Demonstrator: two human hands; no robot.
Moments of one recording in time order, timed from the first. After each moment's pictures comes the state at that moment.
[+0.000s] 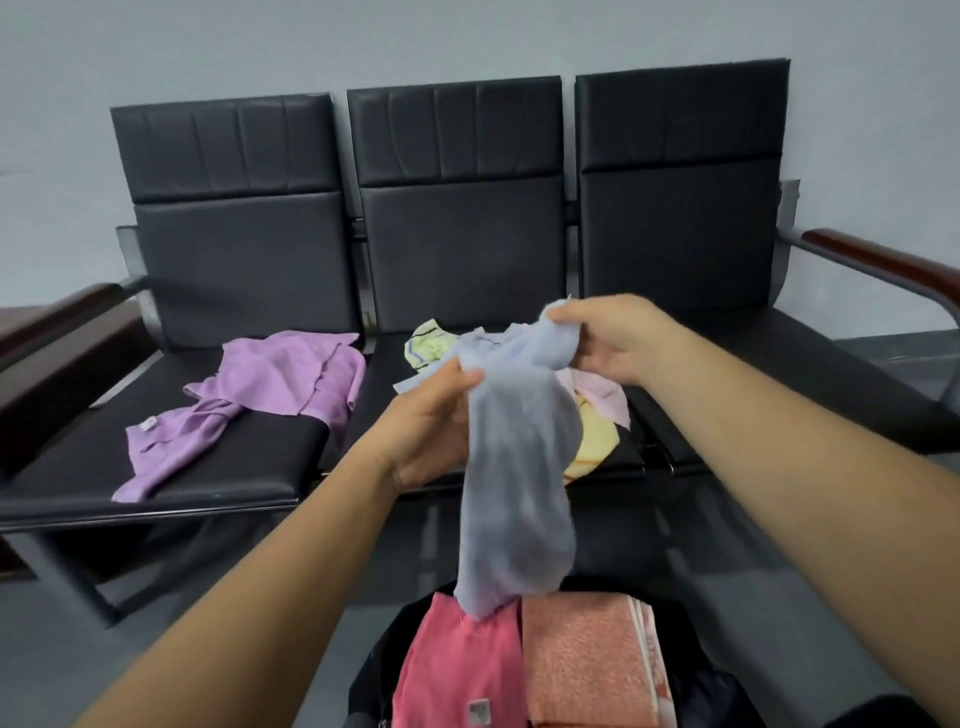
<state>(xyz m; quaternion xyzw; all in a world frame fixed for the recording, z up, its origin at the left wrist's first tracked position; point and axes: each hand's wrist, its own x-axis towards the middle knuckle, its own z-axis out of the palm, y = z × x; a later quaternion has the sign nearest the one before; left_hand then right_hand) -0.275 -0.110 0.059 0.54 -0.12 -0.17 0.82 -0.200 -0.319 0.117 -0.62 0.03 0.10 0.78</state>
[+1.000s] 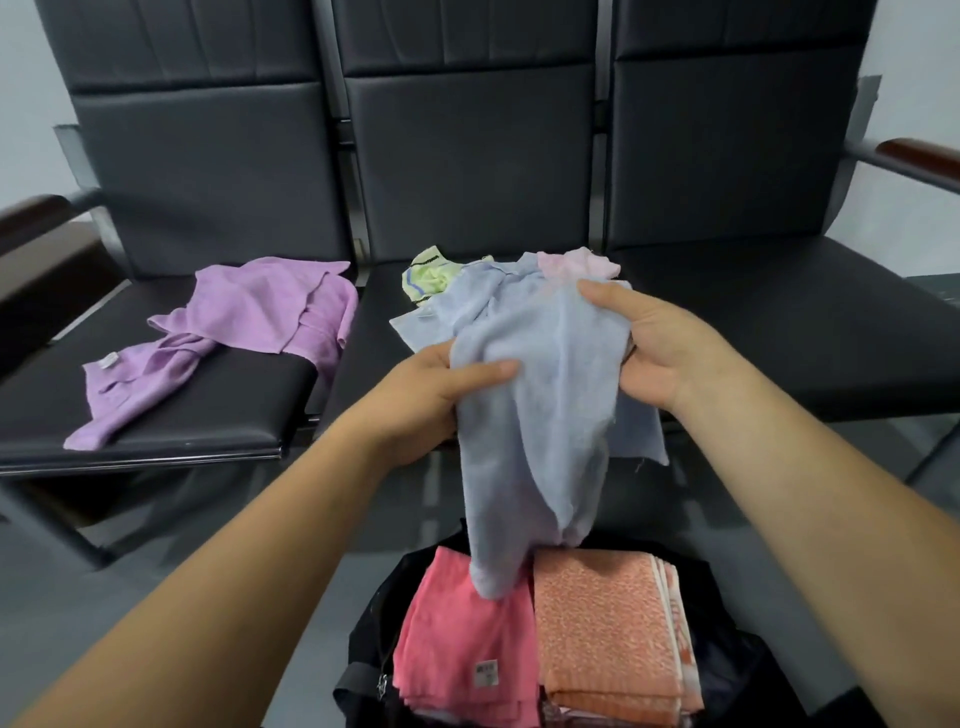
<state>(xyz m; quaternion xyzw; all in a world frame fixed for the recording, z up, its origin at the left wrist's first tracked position) -0.255 -0.095 0.012 0.65 -0.03 -0.15 0.74 -0.193 -0.307 0.030 -0.46 -0.01 0.16 0.87</state>
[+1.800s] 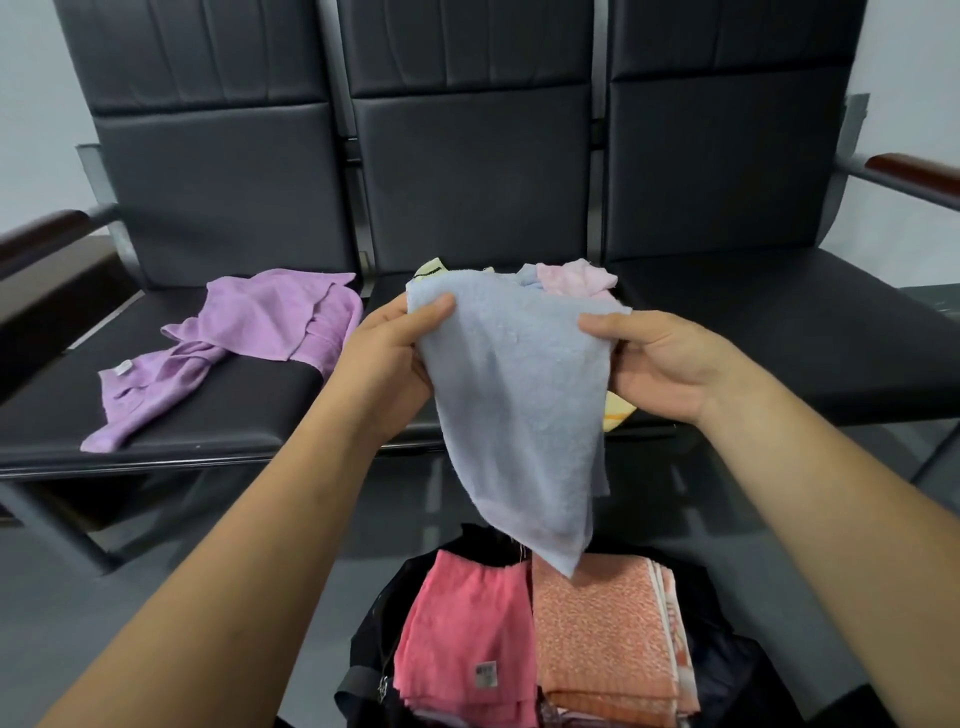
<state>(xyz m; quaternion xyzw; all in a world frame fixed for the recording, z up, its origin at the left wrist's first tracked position) -0.260 -0.089 0.042 0.55 -0.05 0.01 0.83 -0.213 -0.327 0.037 -0.53 -0.07 0.21 0.82</state>
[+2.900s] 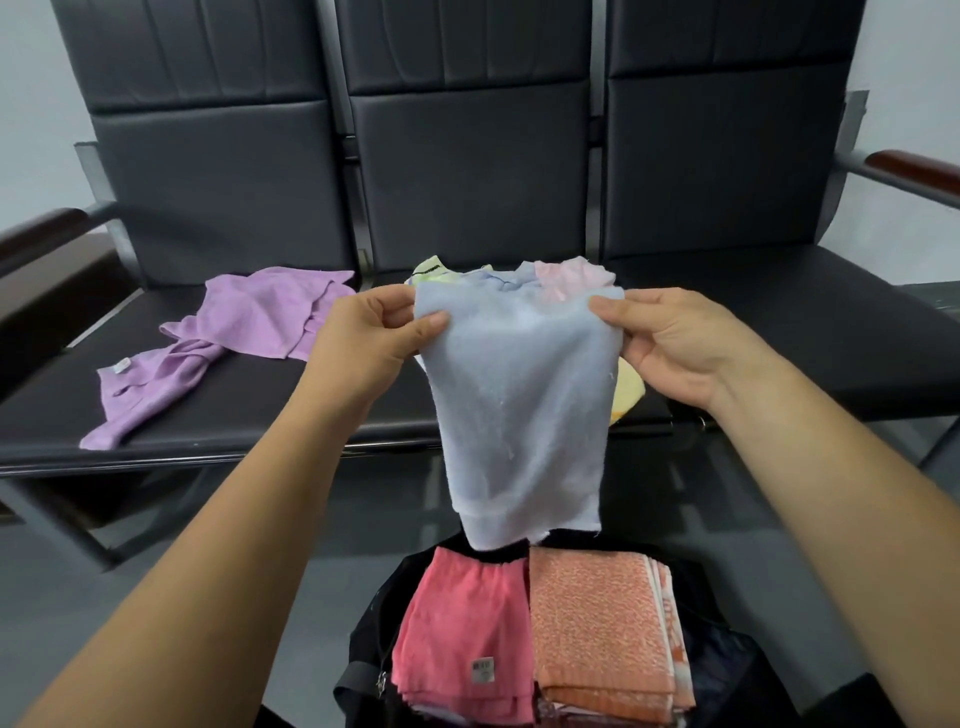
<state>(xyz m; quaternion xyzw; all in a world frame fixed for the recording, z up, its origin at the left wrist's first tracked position) -0.256 -0.069 0.040 0.75 -0.07 0.12 0.64 -0.212 -0.339 0.045 -0.57 -0.07 0.13 0.81</state>
